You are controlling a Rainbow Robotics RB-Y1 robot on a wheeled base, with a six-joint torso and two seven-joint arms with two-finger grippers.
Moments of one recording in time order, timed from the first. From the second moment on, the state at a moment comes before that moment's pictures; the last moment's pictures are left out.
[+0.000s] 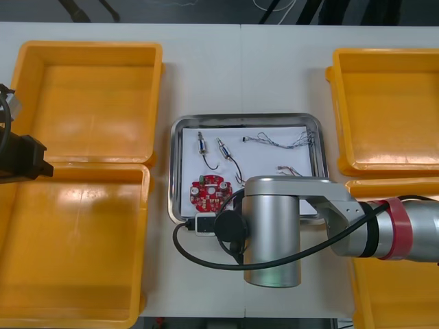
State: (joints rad) right arm -0.87 -0.58 1.25 -2.00 -0.45 1.56 1.61; left arm -0.28 0.85 0.18 -2.17 0.93 1.91 -0.99
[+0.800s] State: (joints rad) right arm -0.98 -0.58 1.15 -1.79 -0.66 1.38 1.83; left arm -0.28 0.85 0.18 -2.17 0.93 1.91 -0.99
